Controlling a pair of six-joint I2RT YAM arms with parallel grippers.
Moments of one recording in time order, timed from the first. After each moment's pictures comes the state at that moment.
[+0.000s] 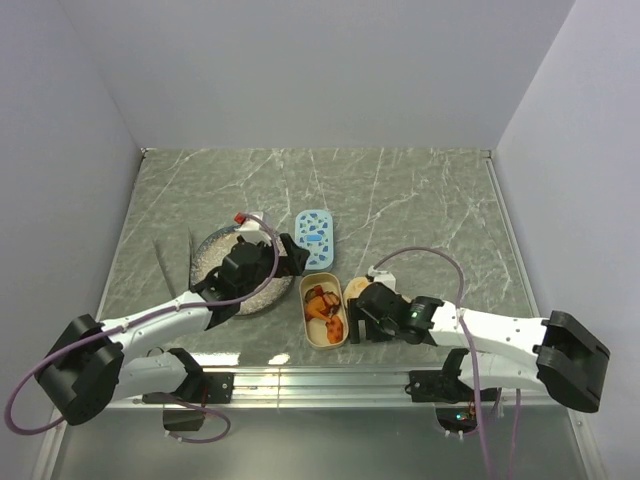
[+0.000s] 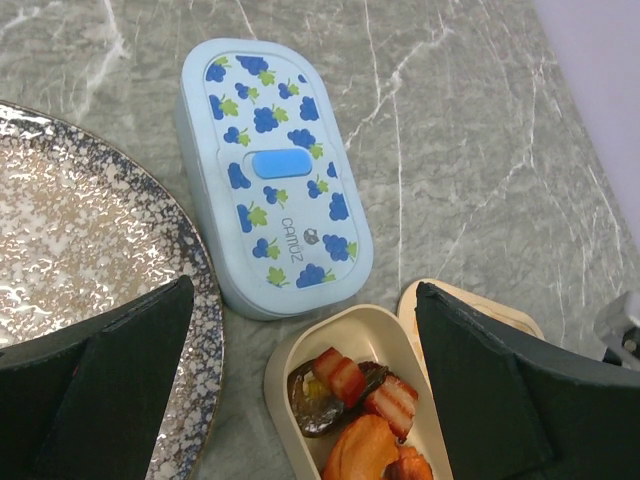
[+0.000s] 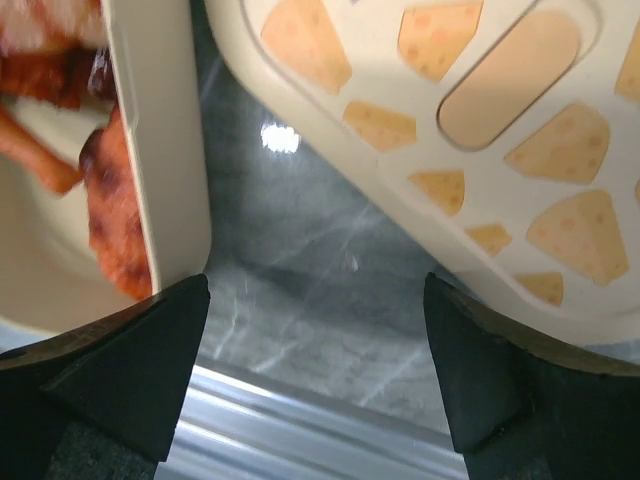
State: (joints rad) left arm -0.73 1.15 0.50 0.35 -0.22 -0.60; right arm 1.01 1.11 0.49 -0.47 0.18 0.84
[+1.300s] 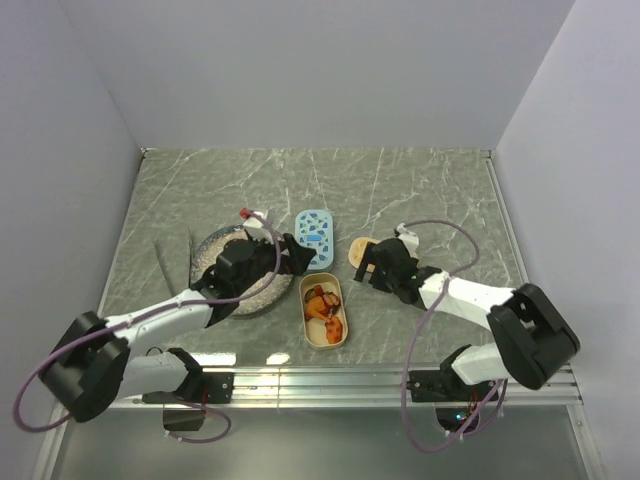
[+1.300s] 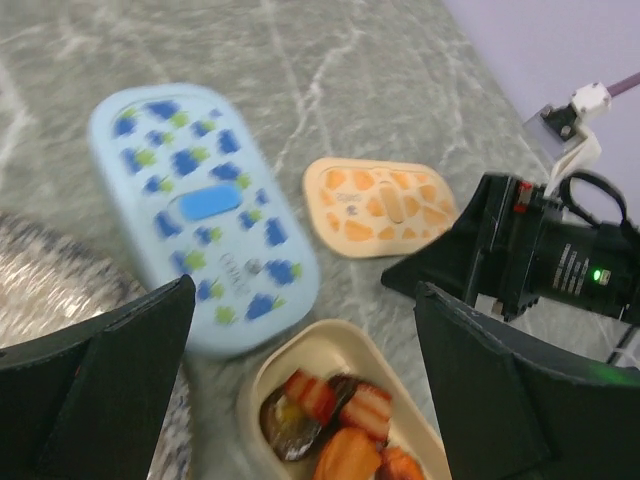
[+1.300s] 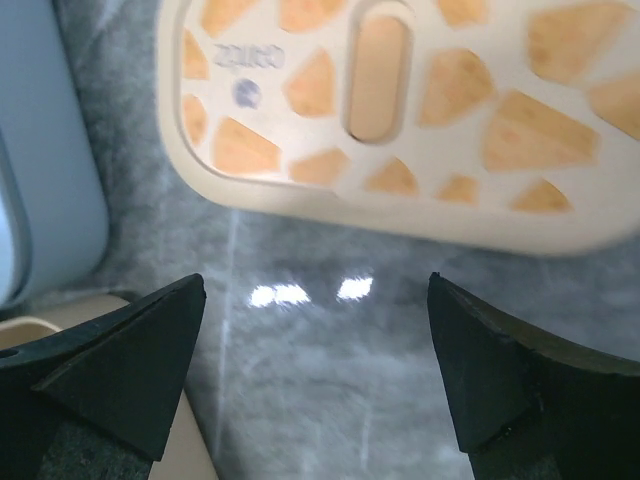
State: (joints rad) left arm -0.68 1.15 0.47 0.49 -0.02 -0.51; right arm 0.60 1.39 0.58 -0.08 0.26 0.83
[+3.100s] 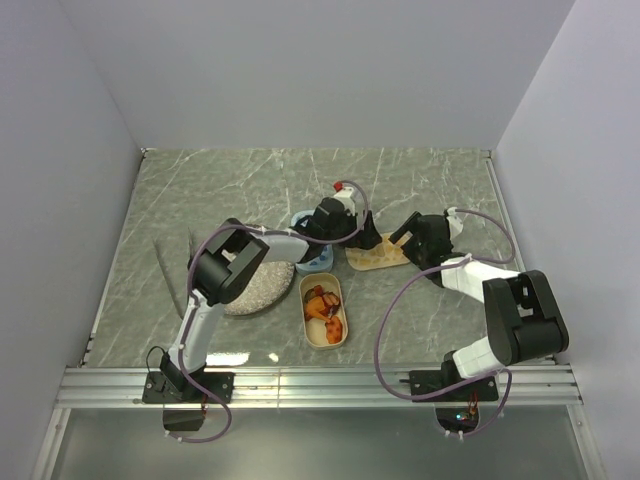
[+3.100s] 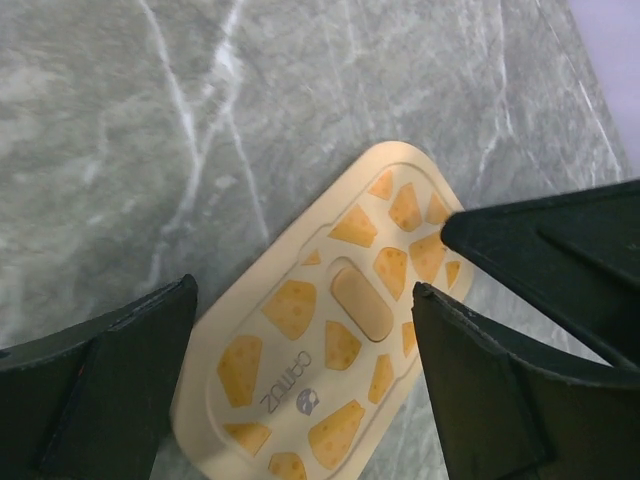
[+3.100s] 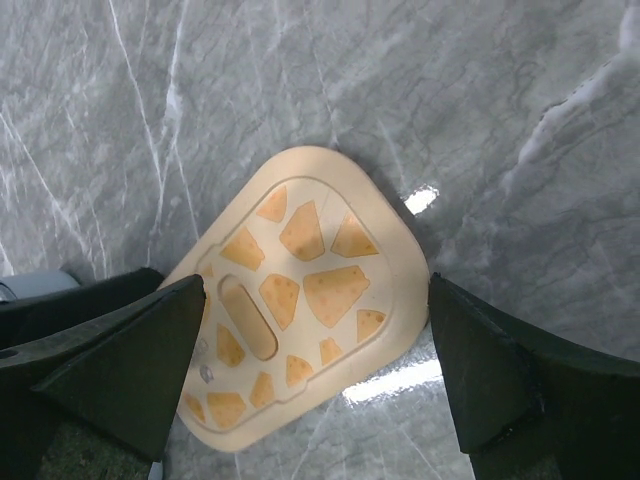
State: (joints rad) left arm -0.75 2.19 1.35 0.41 0.19 -0.55; right arm 0.21 1.47 0.60 0.16 0.17 0.88
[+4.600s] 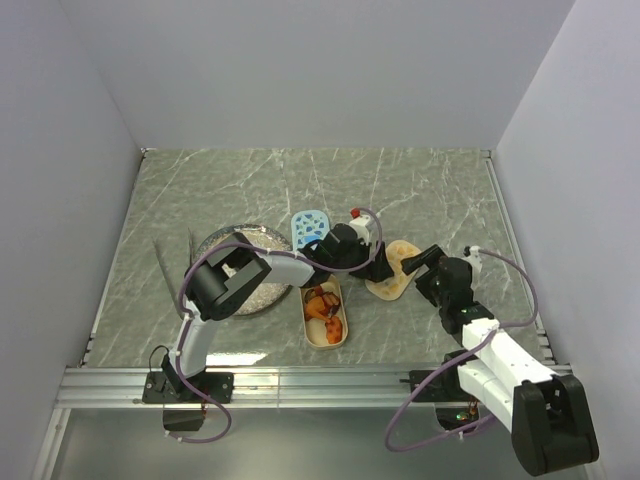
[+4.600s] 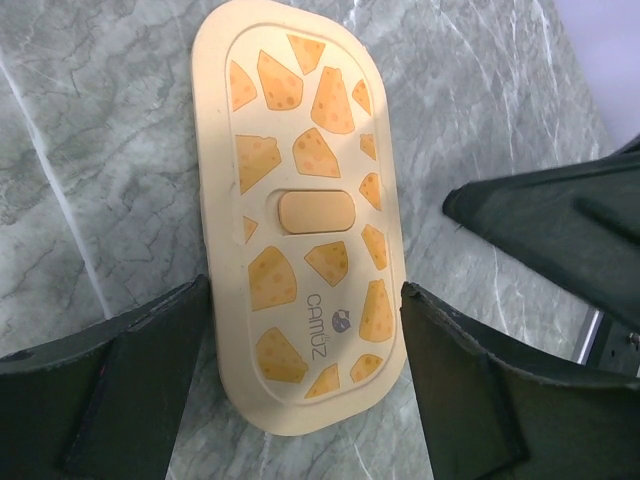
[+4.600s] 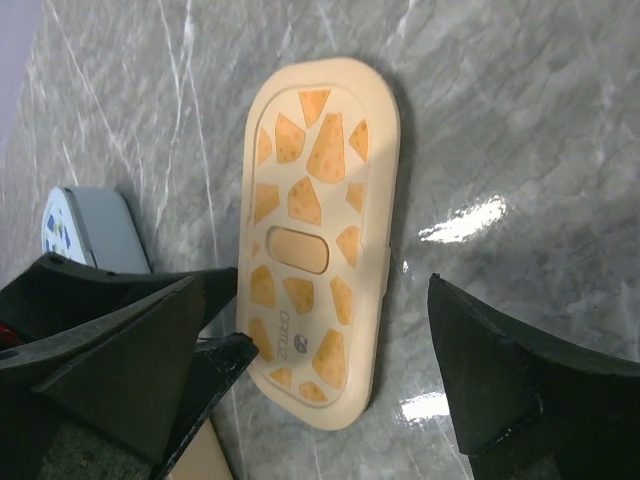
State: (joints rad) left arm -0.90 2.09 1.18 0.45 0.21 -0.59; right arm 0.18 0.88 0.21 0.09 0.12 0.96
